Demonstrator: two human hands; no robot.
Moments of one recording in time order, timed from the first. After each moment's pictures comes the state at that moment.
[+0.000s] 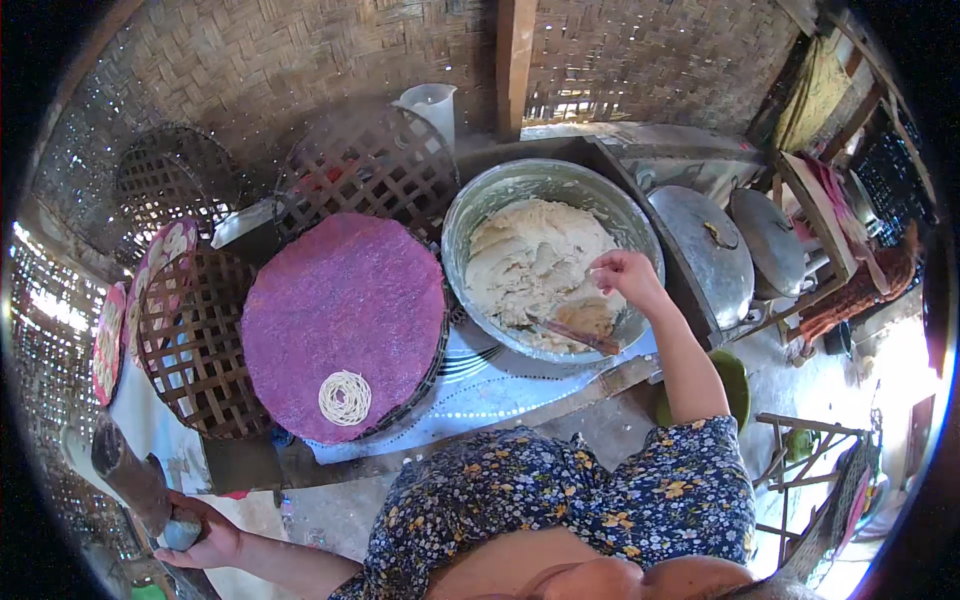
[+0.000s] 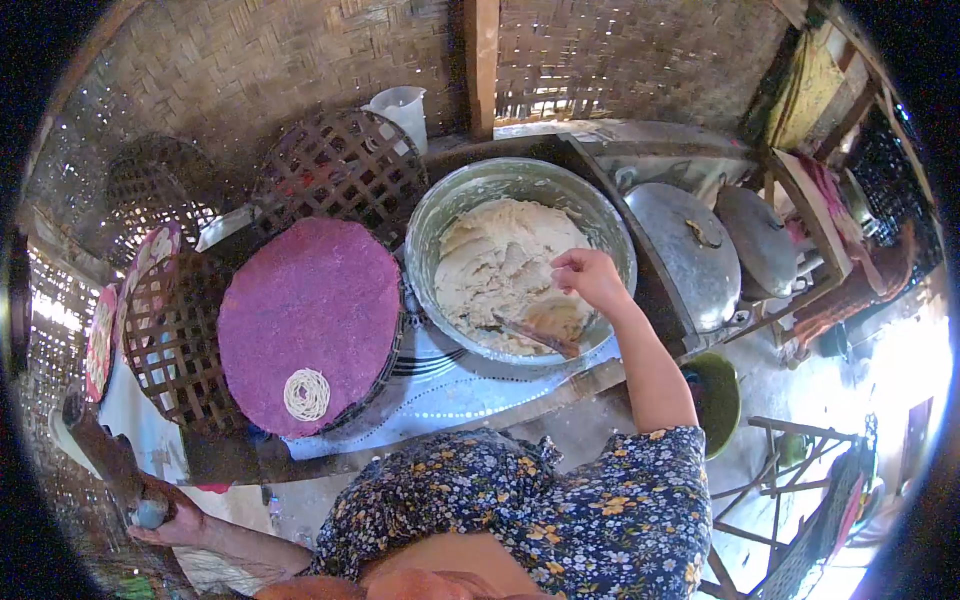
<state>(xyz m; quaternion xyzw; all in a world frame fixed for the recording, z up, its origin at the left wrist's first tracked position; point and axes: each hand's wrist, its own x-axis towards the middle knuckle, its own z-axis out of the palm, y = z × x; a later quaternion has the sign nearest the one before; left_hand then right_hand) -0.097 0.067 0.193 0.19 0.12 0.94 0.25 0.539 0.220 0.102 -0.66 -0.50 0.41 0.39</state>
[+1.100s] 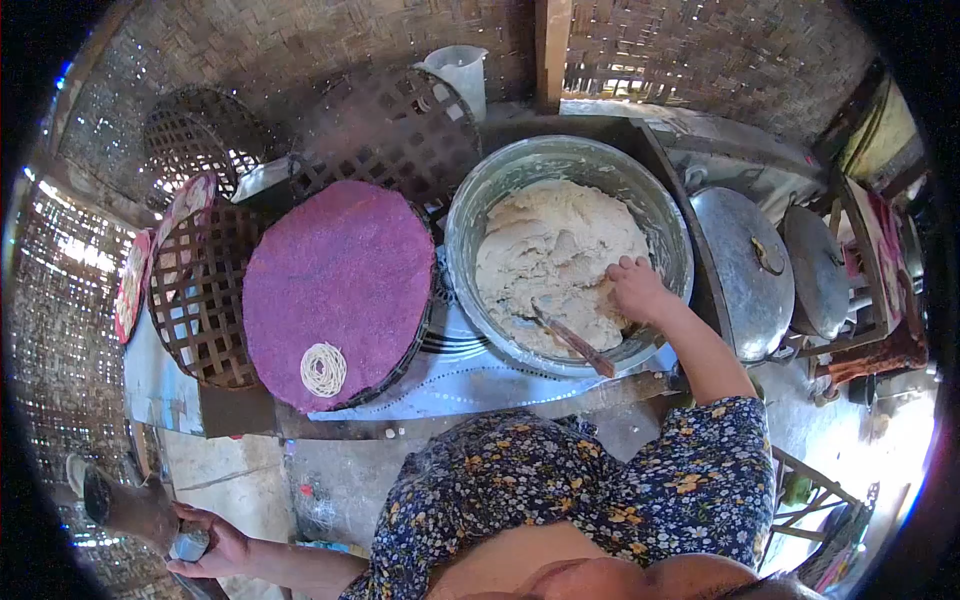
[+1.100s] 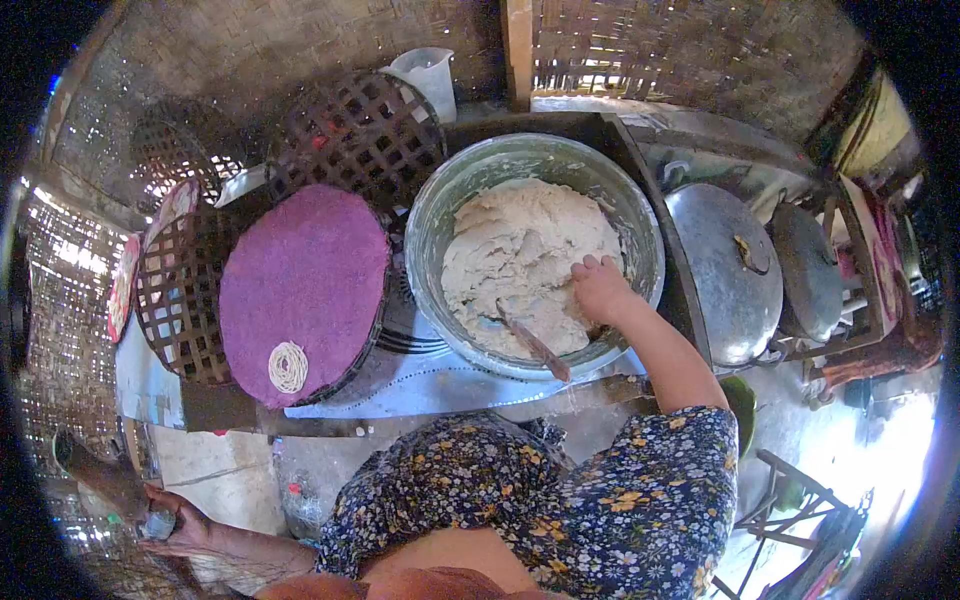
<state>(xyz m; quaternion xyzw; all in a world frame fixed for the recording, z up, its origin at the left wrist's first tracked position) -0.028 -0.013 0.211 0.14 0.12 0.97 0.14 0.571 0.251 0.062 -0.57 -0.81 0.05 -0.14</state>
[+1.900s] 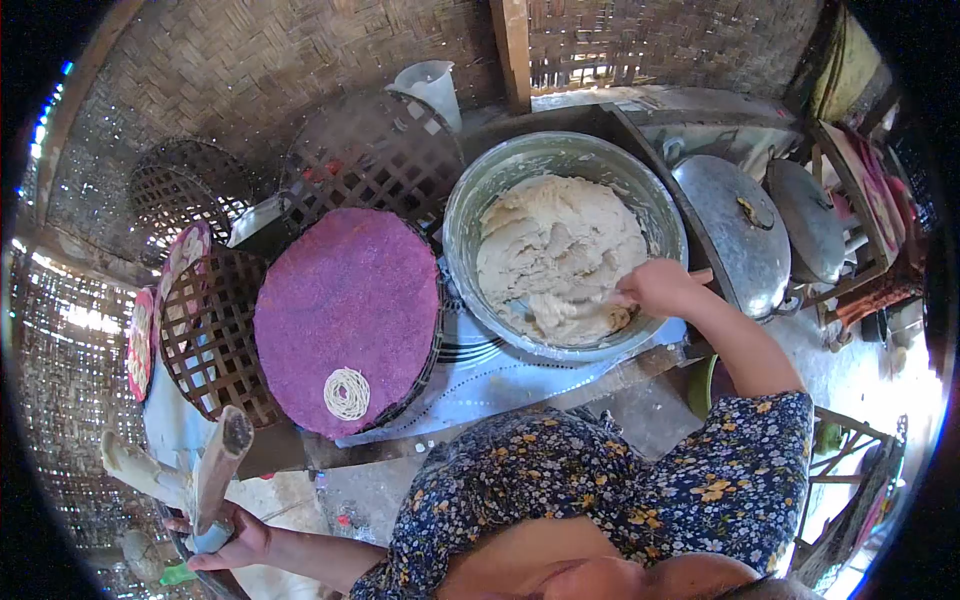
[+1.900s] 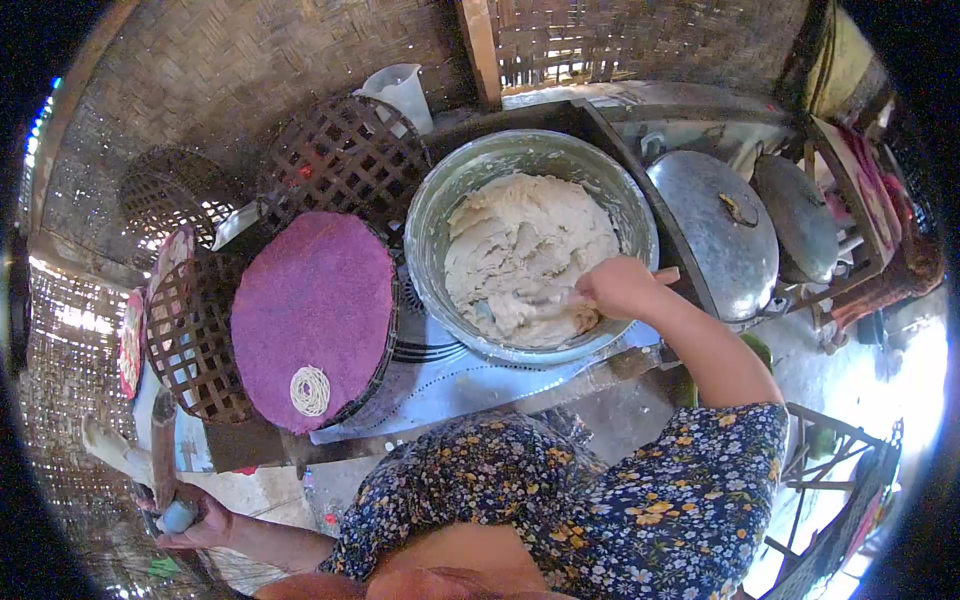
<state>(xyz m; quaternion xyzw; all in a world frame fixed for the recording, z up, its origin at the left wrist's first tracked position) -0.033 0.062 0.214 0.34 0.10 0.89 0.27 0.562 0.211 0.121 -0.61 -0.77 0.18 -0.11</state>
